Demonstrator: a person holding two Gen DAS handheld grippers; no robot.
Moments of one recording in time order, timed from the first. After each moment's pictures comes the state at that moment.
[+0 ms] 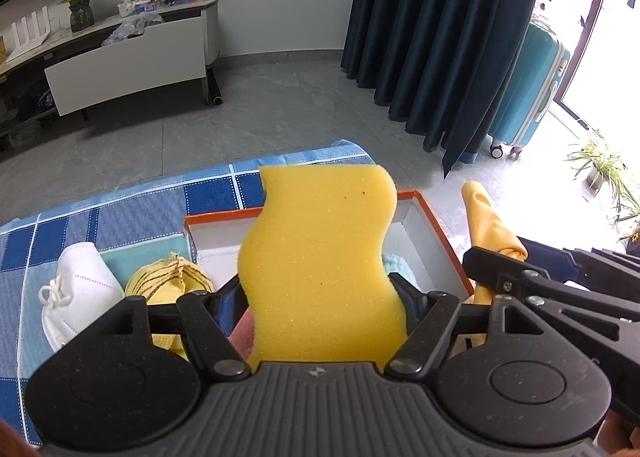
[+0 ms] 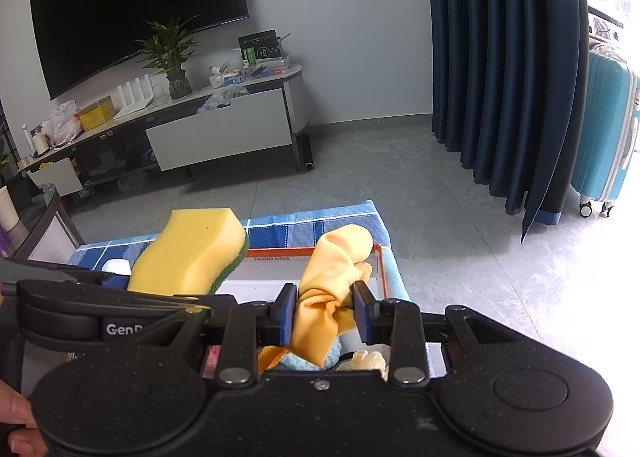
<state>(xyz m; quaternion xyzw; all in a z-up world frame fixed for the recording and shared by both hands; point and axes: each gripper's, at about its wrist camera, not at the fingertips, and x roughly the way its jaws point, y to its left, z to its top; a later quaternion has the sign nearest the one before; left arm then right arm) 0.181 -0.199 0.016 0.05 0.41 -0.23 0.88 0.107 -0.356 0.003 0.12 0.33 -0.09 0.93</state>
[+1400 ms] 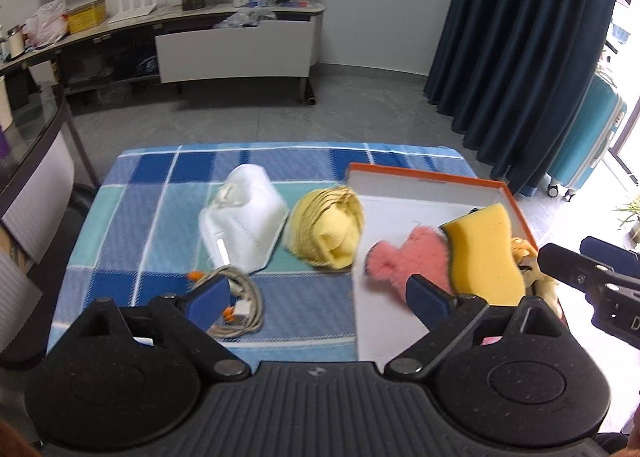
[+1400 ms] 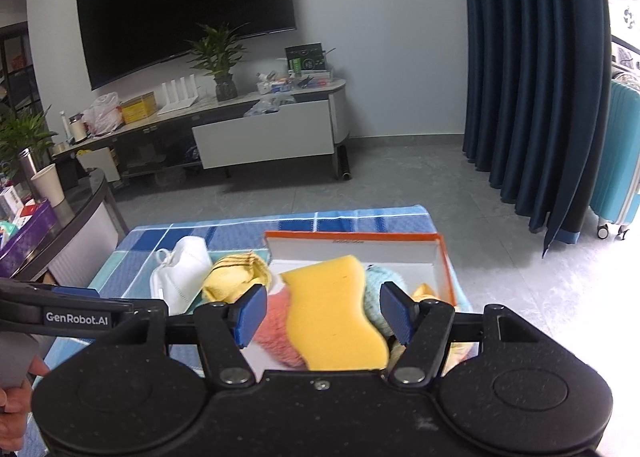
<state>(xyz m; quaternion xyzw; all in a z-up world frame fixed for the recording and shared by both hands) 0.114 -0.078 0.031 0.00 0.40 -0.12 0.91 0.062 -0.280 0.027 0.09 0.31 -0.04 0.95</state>
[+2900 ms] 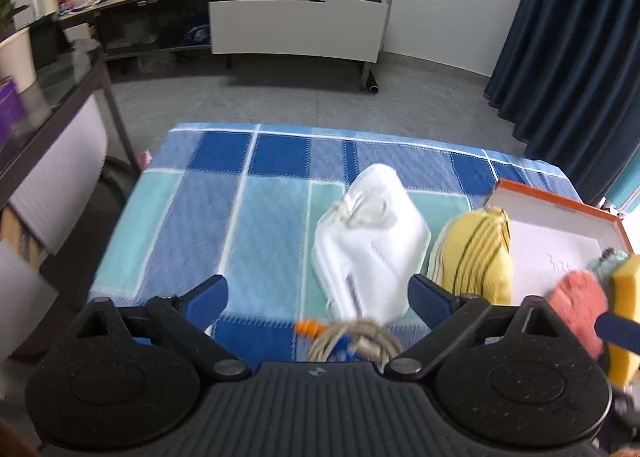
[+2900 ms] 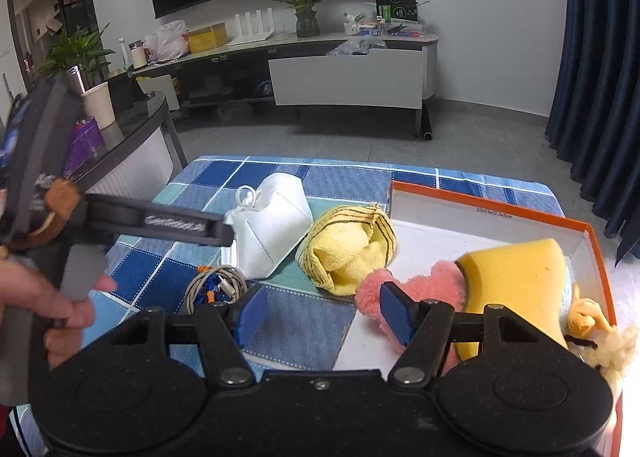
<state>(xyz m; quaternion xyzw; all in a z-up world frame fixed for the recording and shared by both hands) 0.212 -0.013 -0.024 -0.02 0.43 -0.07 0.90 0.142 -0.194 -0.021 0.05 0.37 0.06 0.92</state>
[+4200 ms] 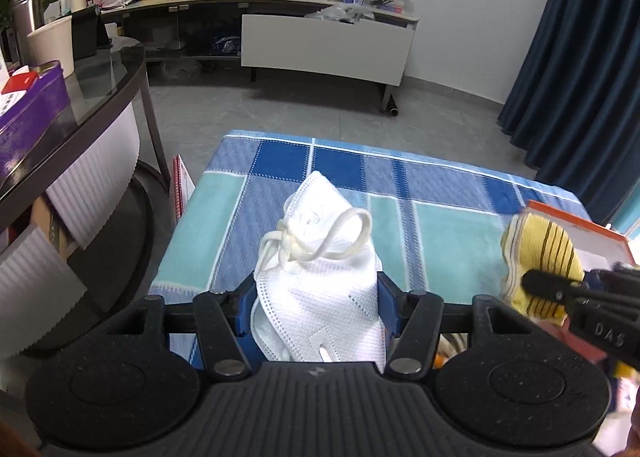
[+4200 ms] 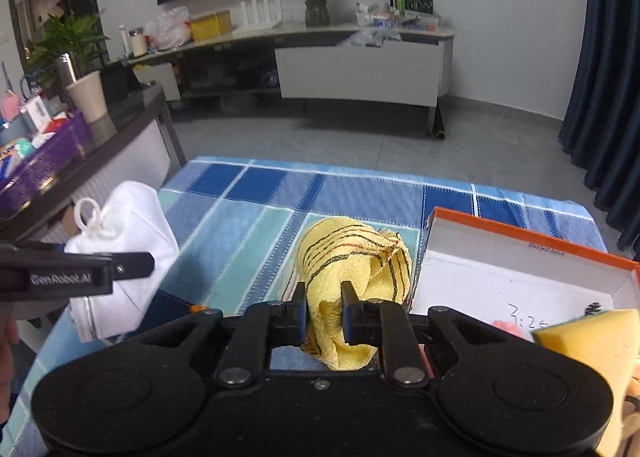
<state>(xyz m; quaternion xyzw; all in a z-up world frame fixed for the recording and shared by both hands) 0.166 0.045 -0.002 -0.04 0.40 -0.04 0.92 0.194 -0.168 -0.031 0.03 0.38 0.07 0.92</state>
